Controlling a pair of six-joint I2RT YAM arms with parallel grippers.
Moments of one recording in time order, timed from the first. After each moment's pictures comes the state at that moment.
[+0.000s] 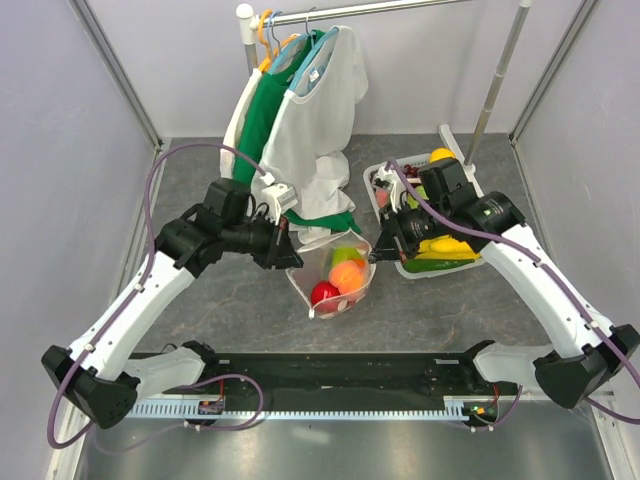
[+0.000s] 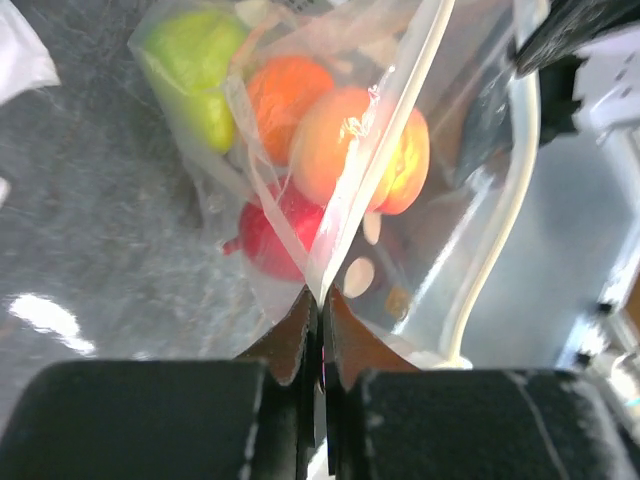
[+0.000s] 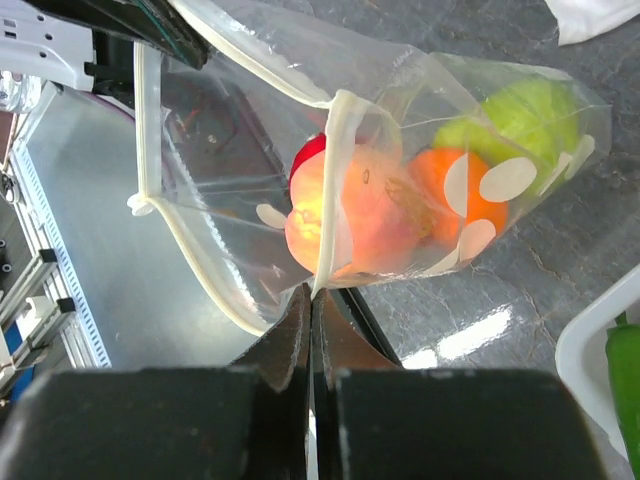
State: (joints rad) left arm -0.55 1.09 1.16 -0.77 0.56 -0.26; right arm 0.52 1.26 1.38 -0.97 -0.68 0.07
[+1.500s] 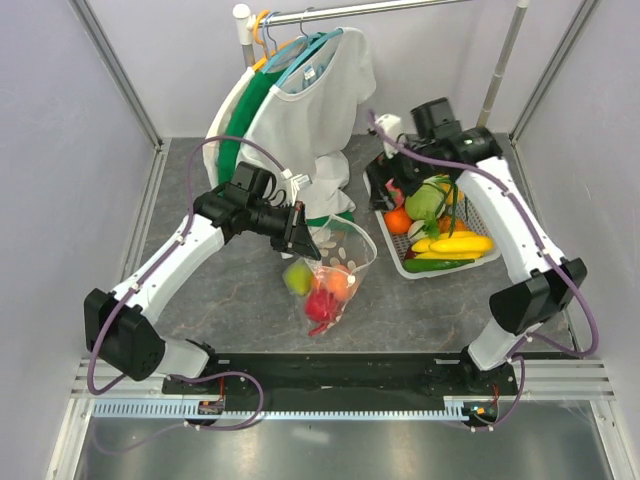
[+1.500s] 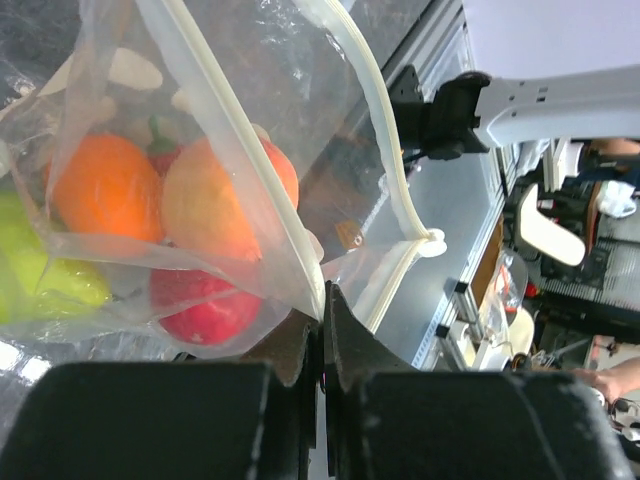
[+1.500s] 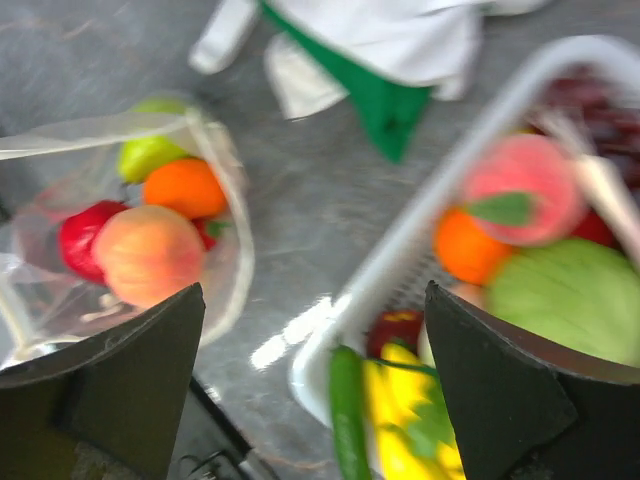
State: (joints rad) left arm -0.49 1.39 1.26 -0.77 0.82 -0.33; right arm 0.40 1.68 1.90 -1.15 -0.45 -0.27
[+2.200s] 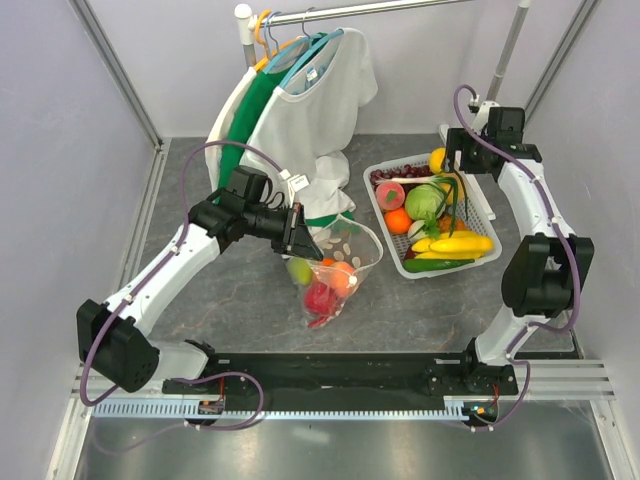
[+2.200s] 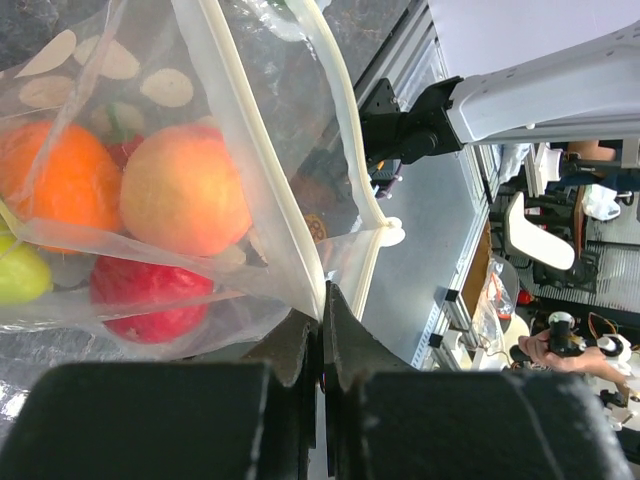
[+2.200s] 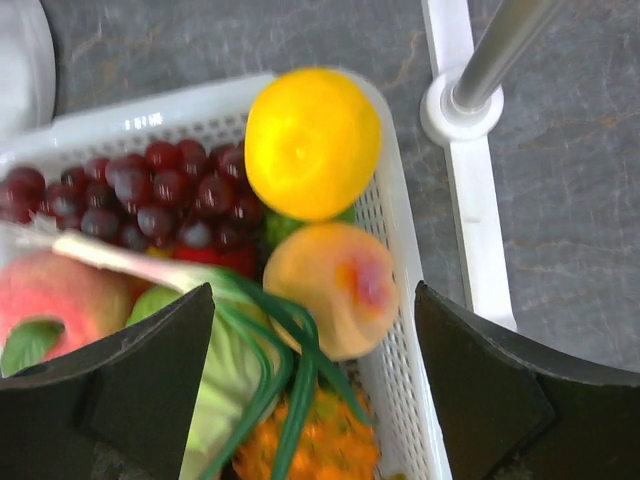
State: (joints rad) left arm -0.49 1.32 1.19 -0.66 0.85 -0.40; right arm -0.07 1.74 1.62 -0.61 -0.16 -0.04
